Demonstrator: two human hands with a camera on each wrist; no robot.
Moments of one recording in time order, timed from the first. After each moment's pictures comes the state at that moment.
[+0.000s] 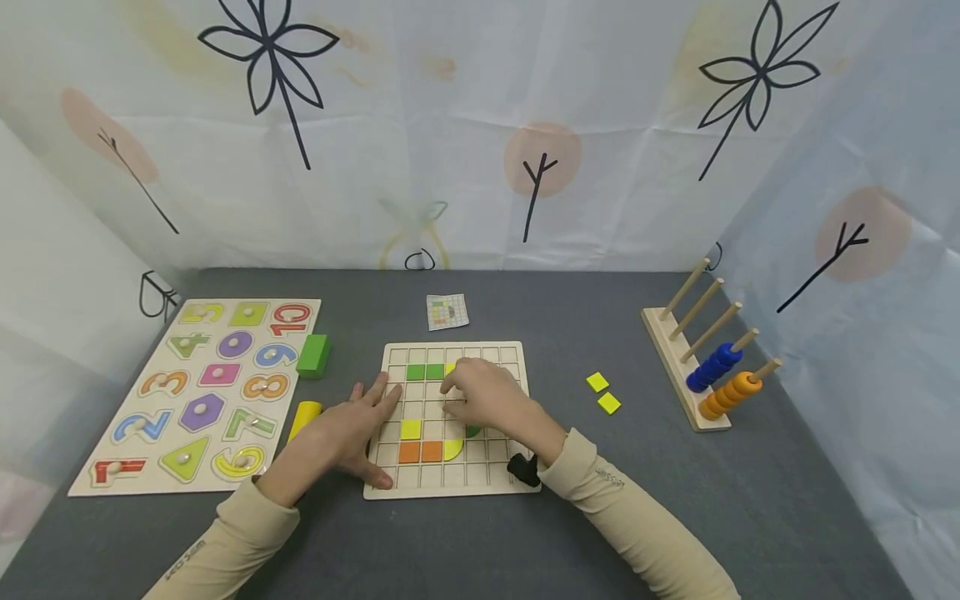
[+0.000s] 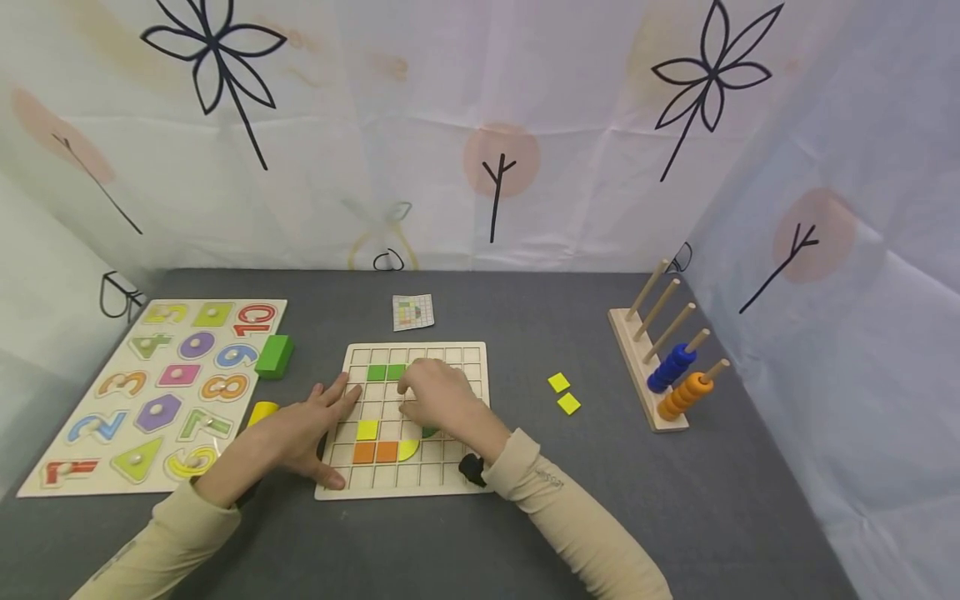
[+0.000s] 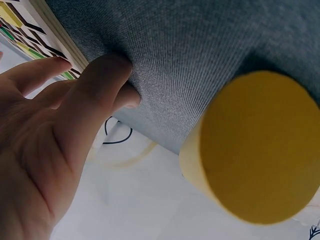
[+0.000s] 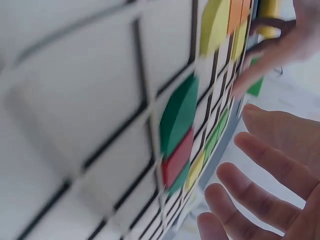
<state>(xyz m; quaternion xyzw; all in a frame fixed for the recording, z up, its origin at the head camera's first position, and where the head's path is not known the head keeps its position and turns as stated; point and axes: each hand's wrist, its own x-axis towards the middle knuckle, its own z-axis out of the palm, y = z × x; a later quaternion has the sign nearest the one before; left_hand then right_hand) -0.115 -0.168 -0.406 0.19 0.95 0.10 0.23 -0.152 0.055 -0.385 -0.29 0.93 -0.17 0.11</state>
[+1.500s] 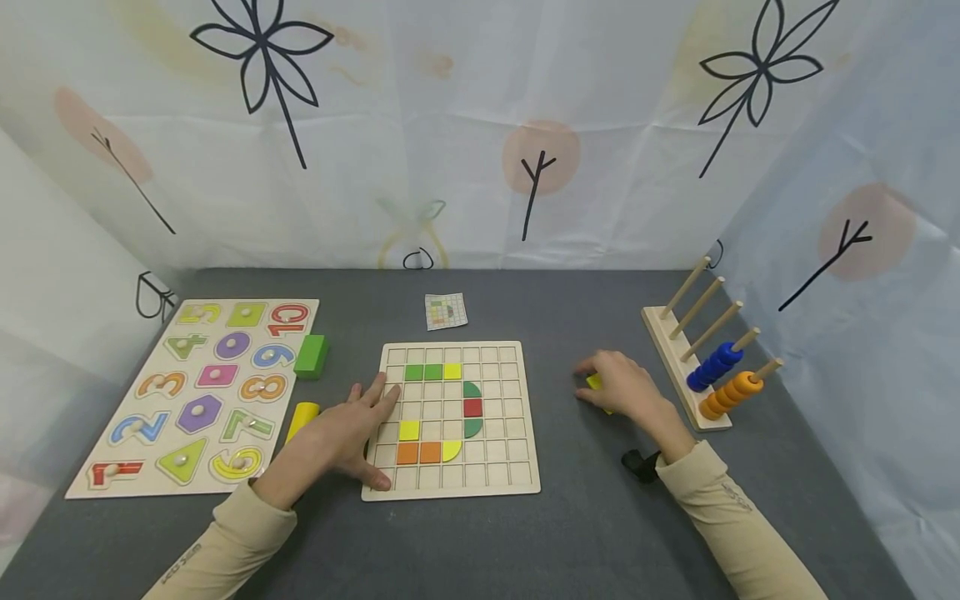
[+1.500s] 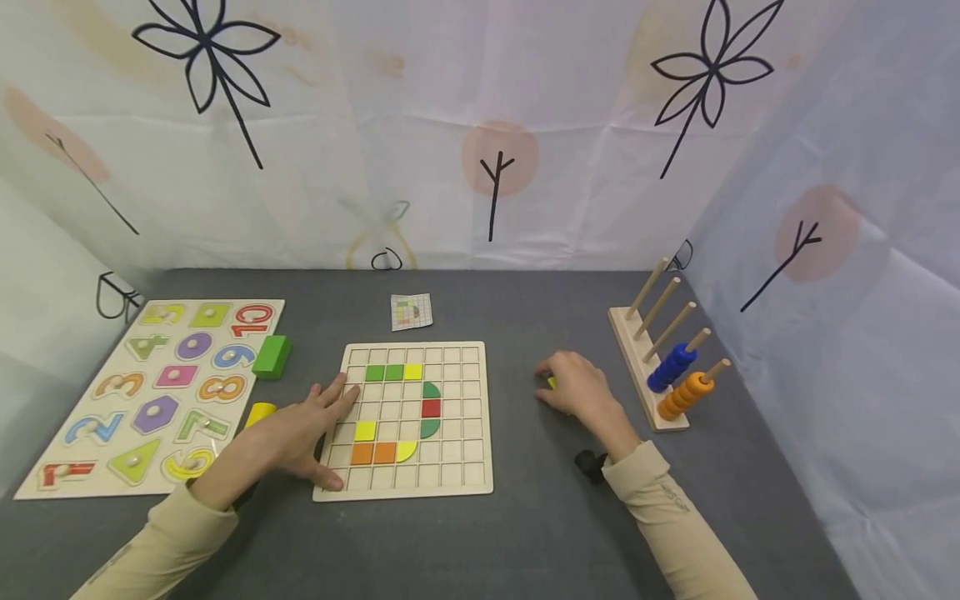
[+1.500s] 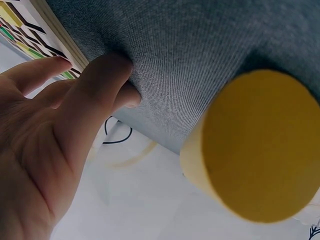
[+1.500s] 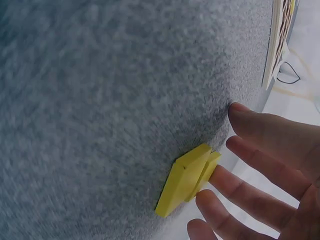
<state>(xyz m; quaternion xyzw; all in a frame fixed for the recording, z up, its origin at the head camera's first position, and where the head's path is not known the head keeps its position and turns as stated) -0.114 -0.167 -0.404 0.19 0.95 0.10 0.22 -0.168 0.218 -0.397 -0.14 0.98 -0.14 0.10</state>
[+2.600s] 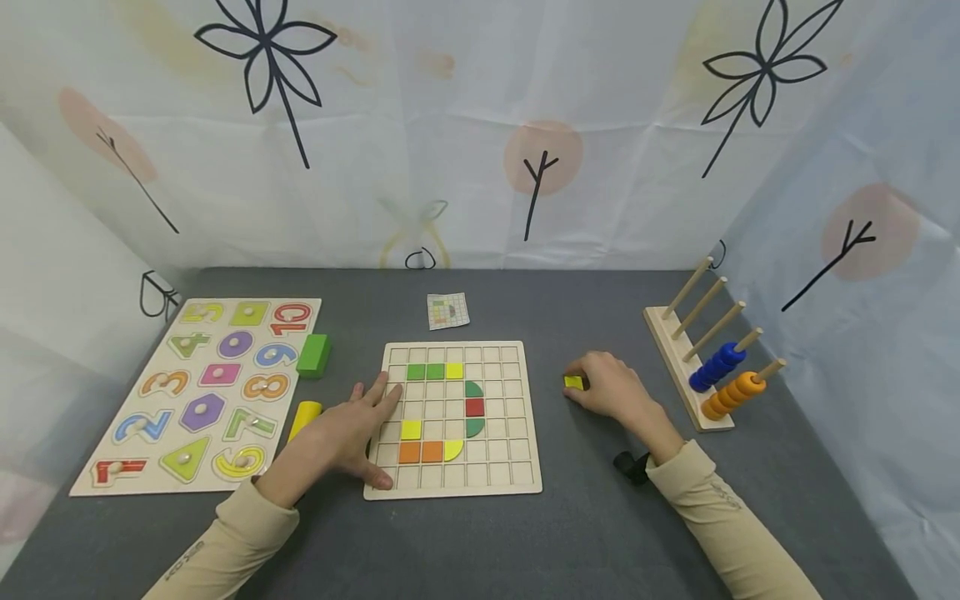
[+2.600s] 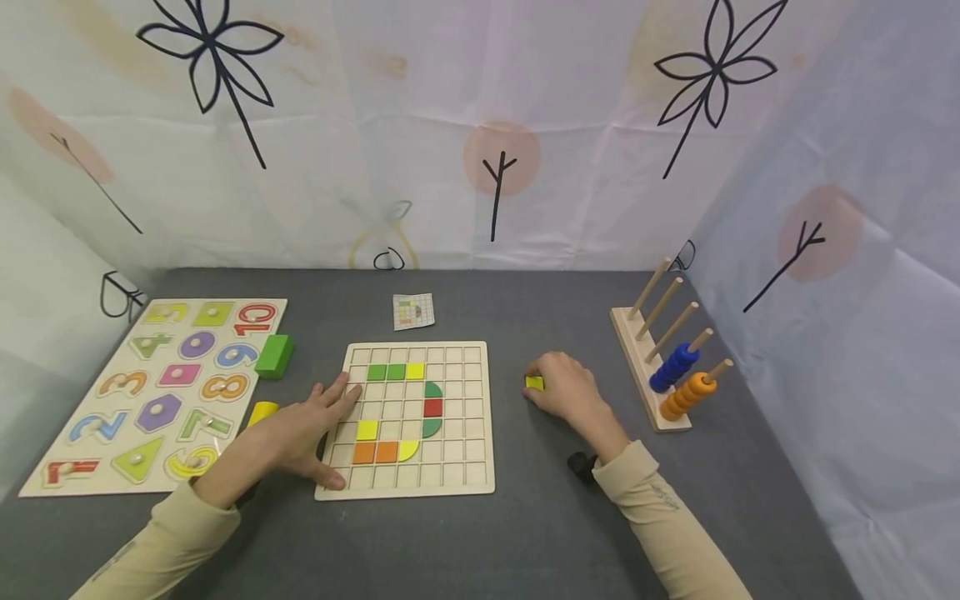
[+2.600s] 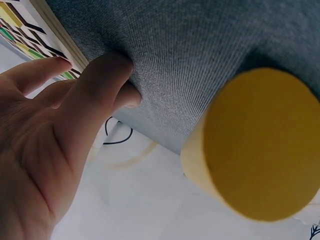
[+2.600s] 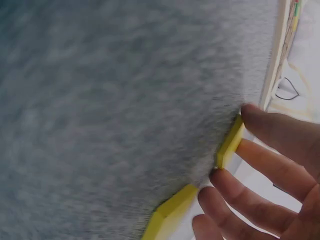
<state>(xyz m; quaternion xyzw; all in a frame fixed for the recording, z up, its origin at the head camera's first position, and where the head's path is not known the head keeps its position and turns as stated) -0.113 -0.167 -0.401 0.19 0.95 0.10 0.22 -0.168 0.205 -0.405 -0.17 0.97 -0.16 0.07</state>
